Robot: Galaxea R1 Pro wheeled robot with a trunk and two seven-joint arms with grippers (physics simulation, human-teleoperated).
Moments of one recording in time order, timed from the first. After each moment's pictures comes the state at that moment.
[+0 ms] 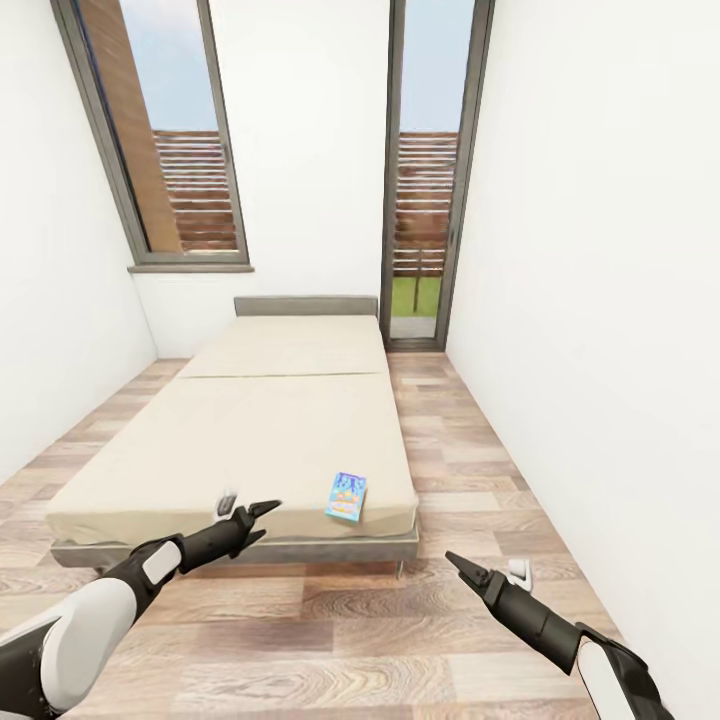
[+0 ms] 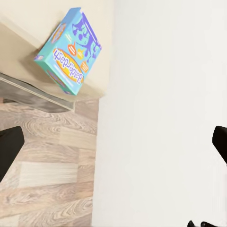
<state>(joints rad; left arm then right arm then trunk) -0.87 0.16 0.43 -0.10 0.24 0.52 -0.83 -0.19 -0.05 -0.25 -1.17 -0.61 0.70 0.78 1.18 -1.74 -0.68</state>
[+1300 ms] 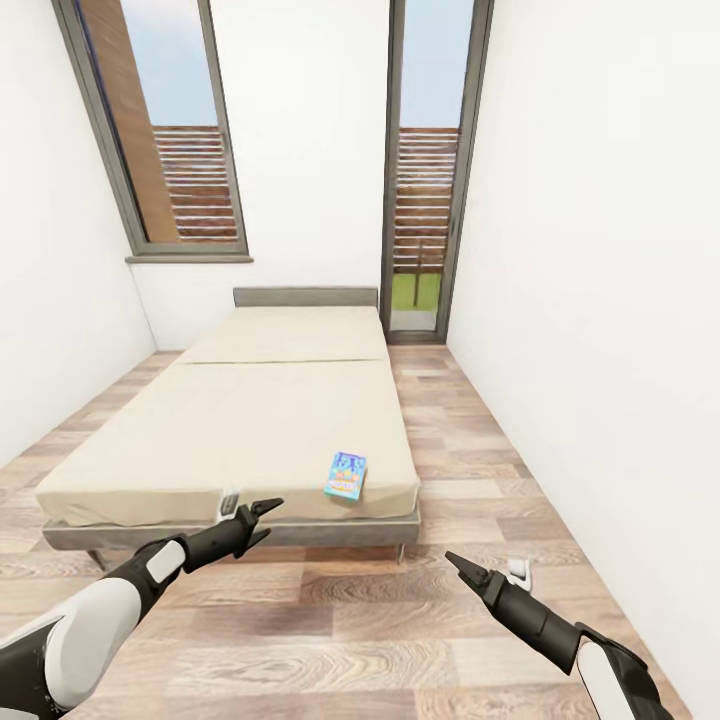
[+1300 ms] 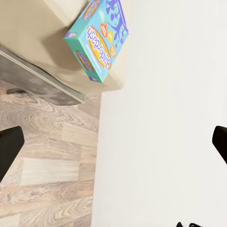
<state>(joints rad) -0.87 0.15 0.47 -0.10 0.24 0.55 -0.83 -0.19 -0.05 -0.25 -1.17 -0.61 0.70 0.78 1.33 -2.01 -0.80</state>
